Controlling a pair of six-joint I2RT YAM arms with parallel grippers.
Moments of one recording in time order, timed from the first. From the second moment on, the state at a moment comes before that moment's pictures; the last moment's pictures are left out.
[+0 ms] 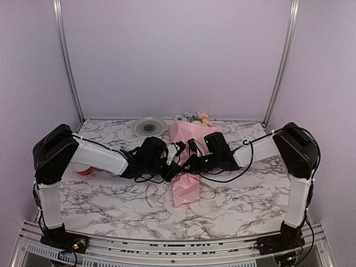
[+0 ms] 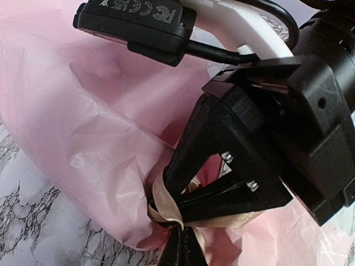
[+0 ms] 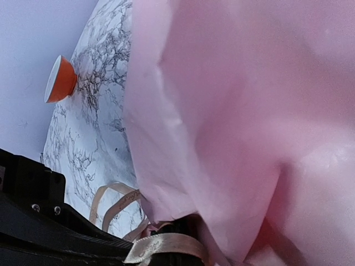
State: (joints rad) left arm -0.90 1.98 1.14 0.22 0.09 -0.07; right arm 0.66 1.97 1.06 0.24 -0.49 0.59
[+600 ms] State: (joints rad) left arm -0.92 1.98 1.14 0.24 0.10 -0.04; right arm 0.66 1.97 1.03 0.28 -0.49 0.63
